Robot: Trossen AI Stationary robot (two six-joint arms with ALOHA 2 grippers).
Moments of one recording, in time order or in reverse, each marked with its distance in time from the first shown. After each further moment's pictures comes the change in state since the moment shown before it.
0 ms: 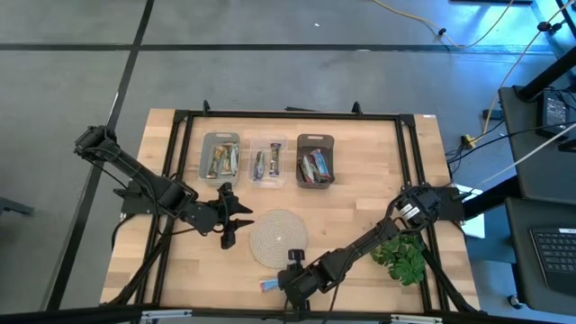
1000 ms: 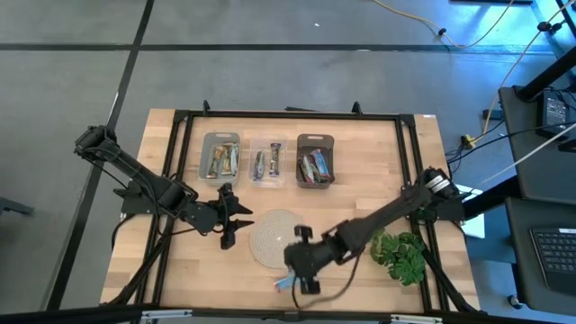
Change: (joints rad) left arm 0.000 0.000 0.000 0.005 0.009 -0.003; right arm -0.095 -0.335 0.005 -0.245 -0.067 -0.055
